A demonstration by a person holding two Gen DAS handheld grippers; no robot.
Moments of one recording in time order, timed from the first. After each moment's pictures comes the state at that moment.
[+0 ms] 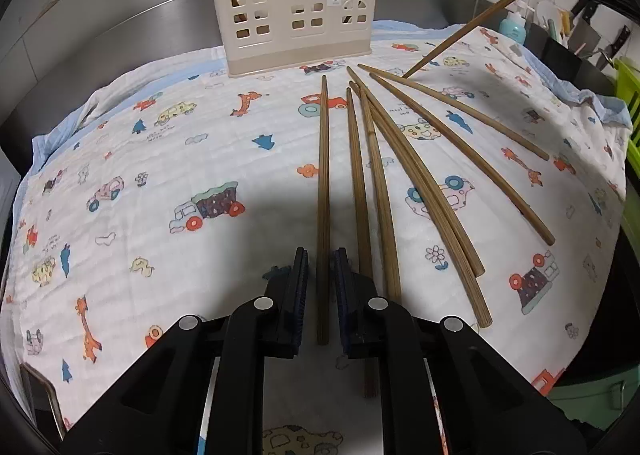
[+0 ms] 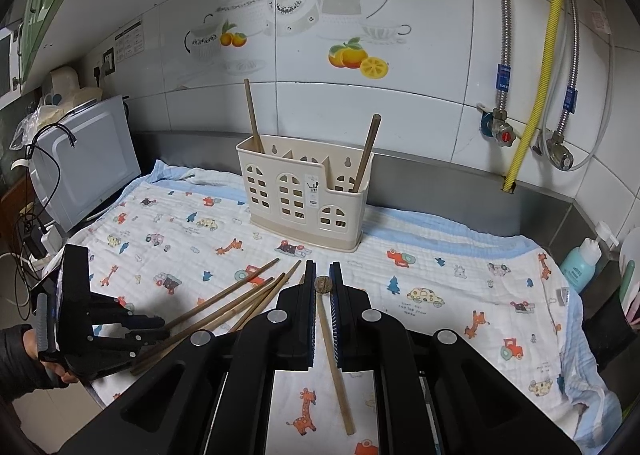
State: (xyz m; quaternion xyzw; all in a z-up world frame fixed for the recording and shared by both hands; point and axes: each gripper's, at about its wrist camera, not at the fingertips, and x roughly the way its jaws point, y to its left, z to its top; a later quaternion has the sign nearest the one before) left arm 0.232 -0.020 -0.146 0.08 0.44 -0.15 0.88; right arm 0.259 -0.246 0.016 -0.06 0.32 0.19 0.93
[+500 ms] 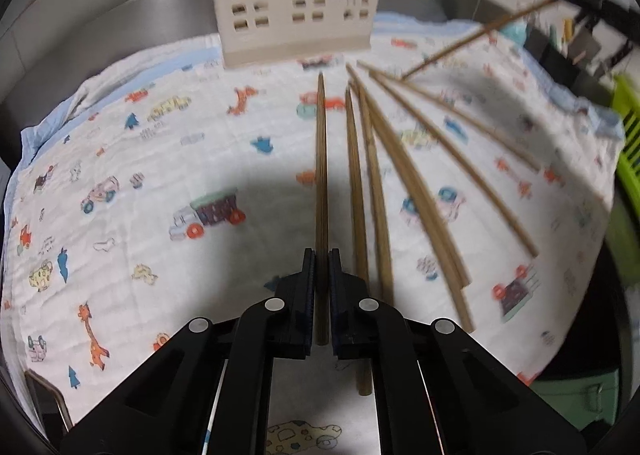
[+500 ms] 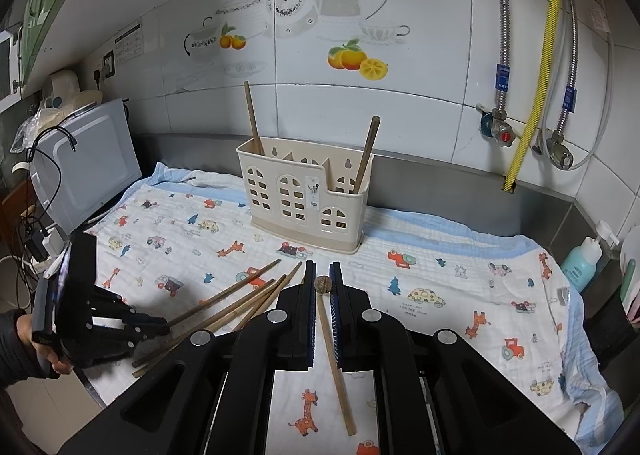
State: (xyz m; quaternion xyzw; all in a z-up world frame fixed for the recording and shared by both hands) left arm 0.244 -0.011 -0.129 0.04 0.47 -0.17 0.87; right arm 0.258 -0.247 0.016 -0.06 0.32 0.19 0.93
